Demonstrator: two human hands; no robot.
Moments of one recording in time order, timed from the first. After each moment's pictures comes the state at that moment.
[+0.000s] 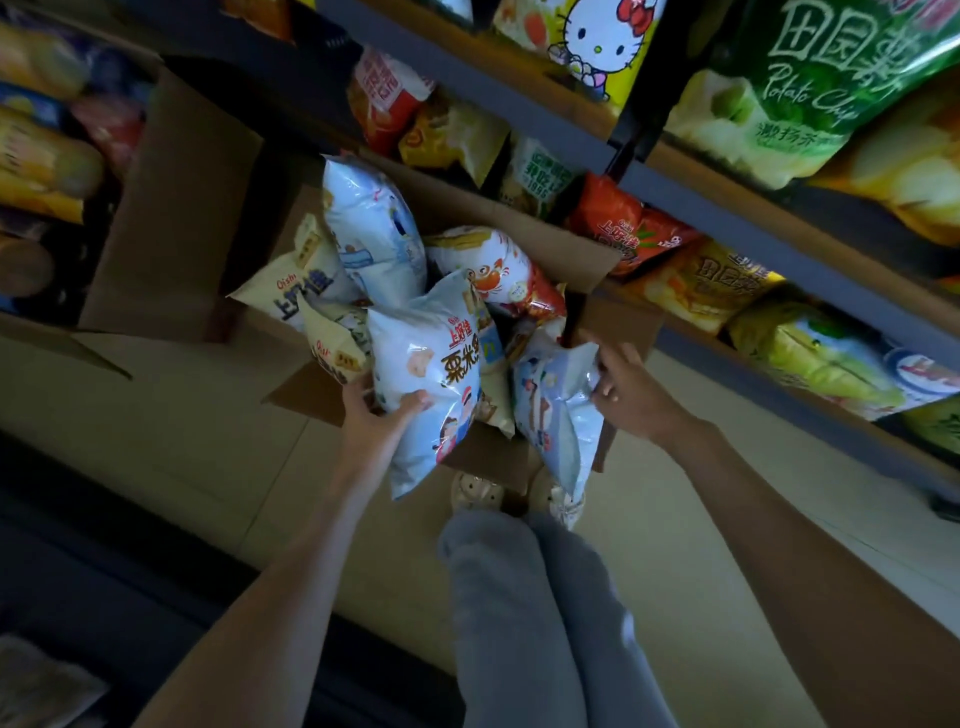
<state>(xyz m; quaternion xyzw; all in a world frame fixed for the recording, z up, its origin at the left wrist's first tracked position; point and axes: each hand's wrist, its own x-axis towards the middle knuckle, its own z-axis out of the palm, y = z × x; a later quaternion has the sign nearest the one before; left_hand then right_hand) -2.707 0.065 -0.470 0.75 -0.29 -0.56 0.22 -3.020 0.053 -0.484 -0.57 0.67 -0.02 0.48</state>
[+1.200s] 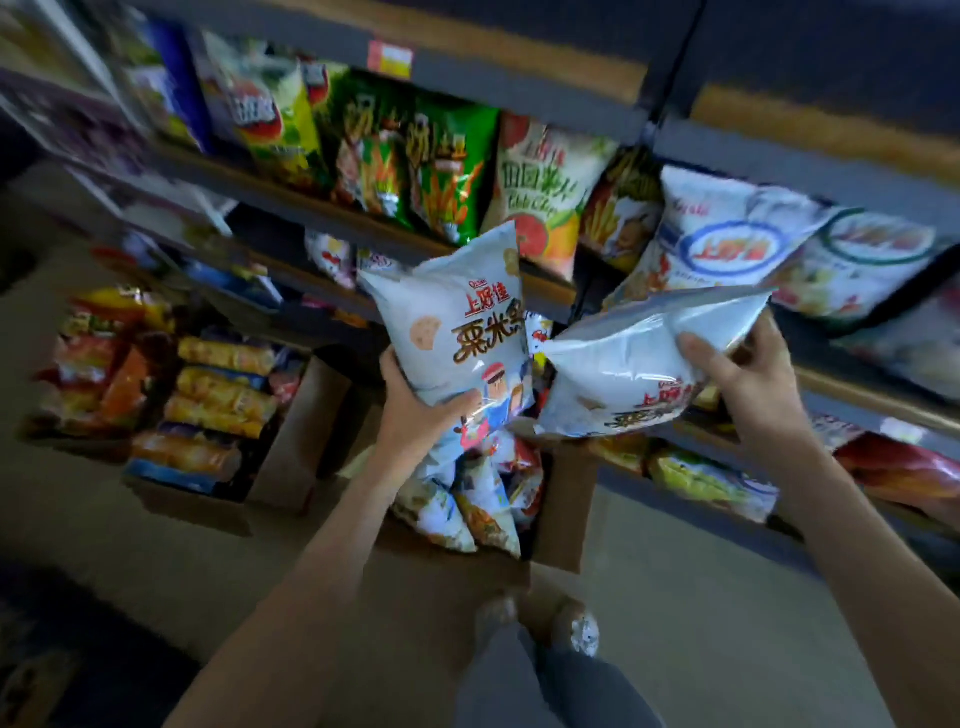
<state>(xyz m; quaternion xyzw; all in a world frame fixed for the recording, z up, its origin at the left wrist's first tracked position) -2.725 -0.019 -0.082 0.54 -0.50 -0.54 0.41 -3.022 0.045 0.005 -0.39 0.65 -0.53 0.37</state>
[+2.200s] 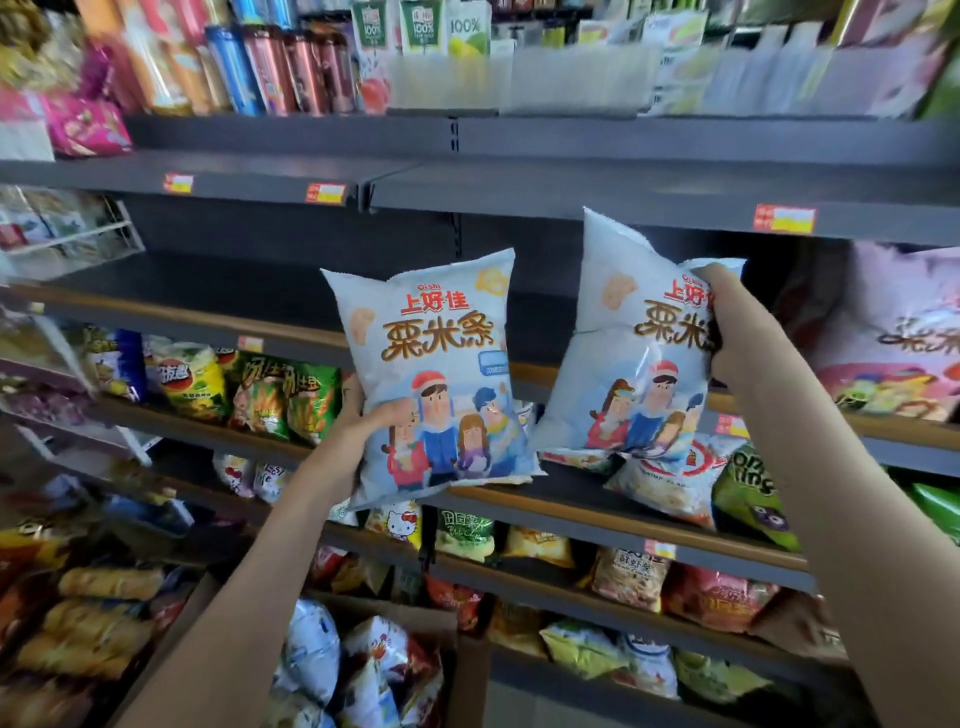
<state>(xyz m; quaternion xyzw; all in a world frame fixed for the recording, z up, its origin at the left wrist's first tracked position) -2.915 0.040 0.153 0.33 -0.50 -0.67 0.43 -3.260 0.107 0.248 -0.21 0.62 -0.66 0.38</state>
